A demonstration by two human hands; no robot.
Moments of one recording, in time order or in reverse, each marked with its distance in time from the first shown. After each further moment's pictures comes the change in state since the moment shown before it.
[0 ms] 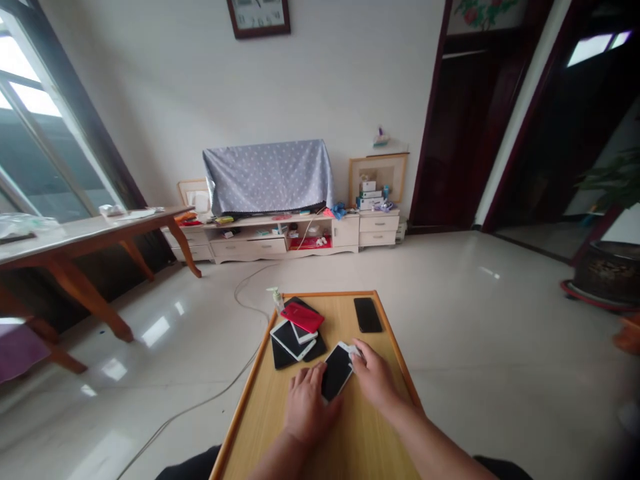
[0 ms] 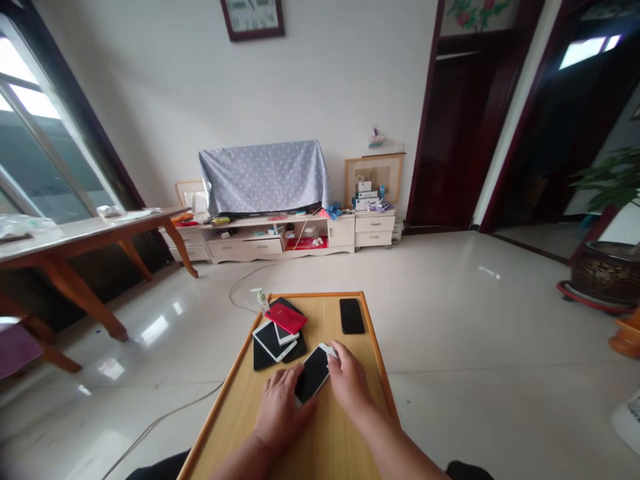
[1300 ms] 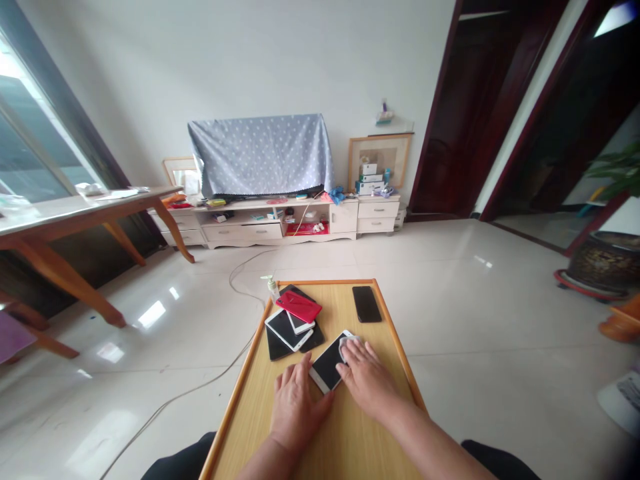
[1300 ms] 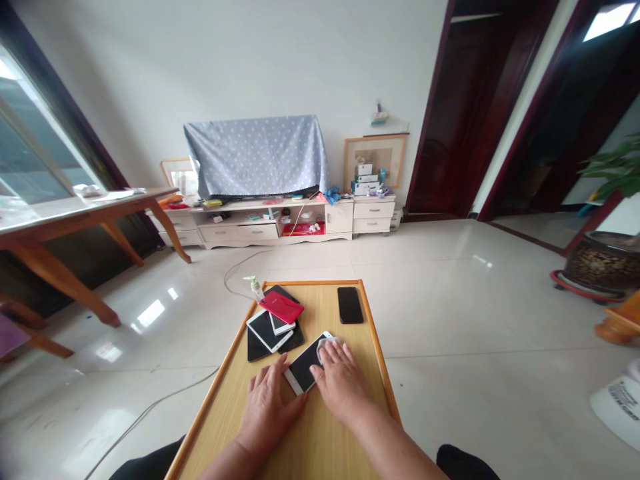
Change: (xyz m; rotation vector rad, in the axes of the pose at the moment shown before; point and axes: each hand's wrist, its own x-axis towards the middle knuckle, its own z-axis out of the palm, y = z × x) left_hand -0.001 -0.031 0.011 0.062 0.095 0.006; right_hand -0.007 -0.017 0.002 -0.699 -0.412 -0.209
